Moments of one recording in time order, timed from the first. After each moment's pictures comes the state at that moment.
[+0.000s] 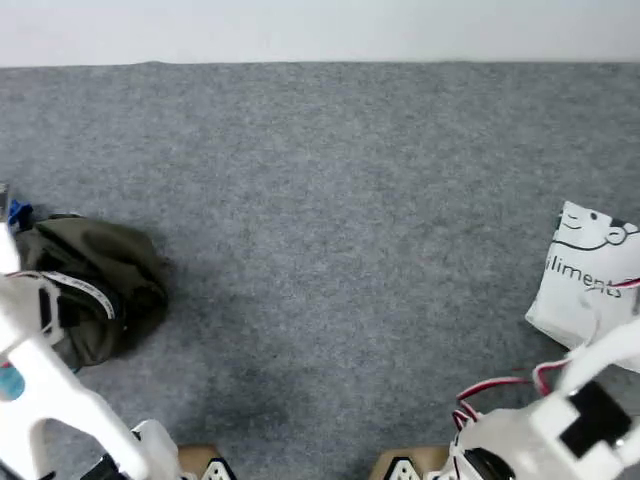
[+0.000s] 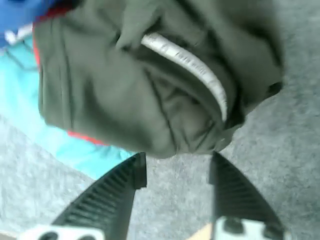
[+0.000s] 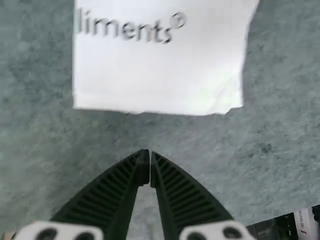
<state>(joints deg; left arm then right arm) -45.1 -28.6 19.8 96.7 -23.3 47.8 -0.3 -14.0 100.6 34.2</state>
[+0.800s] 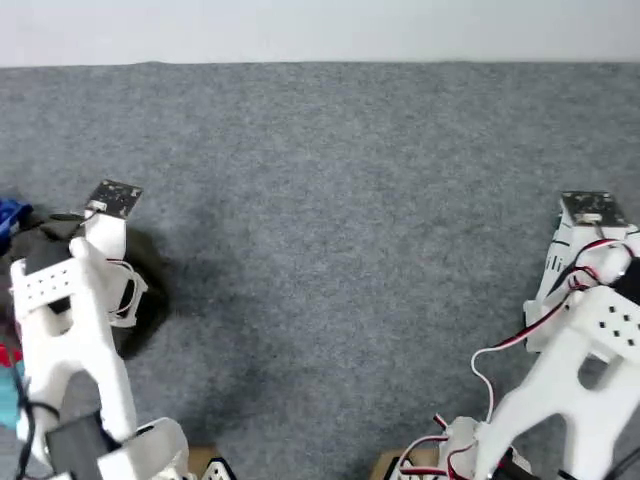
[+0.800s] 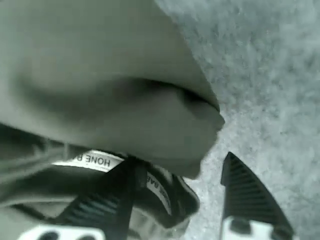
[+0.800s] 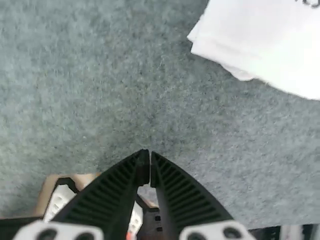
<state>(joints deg) -28.7 -11.6 37.0 72.3 -28.4 32.5 -30.4 21.9 100.6 30.2</state>
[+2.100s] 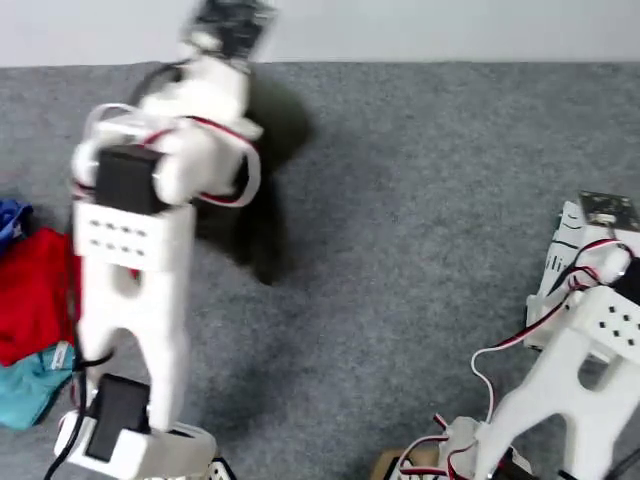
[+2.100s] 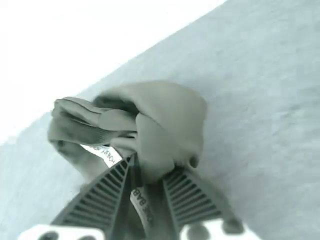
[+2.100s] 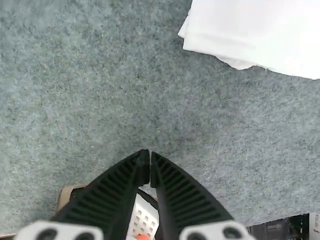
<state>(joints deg) 14.3 -3.7 -30.2 88.1 -10.2 32.5 -30.4 21.9 100.6 23.1</state>
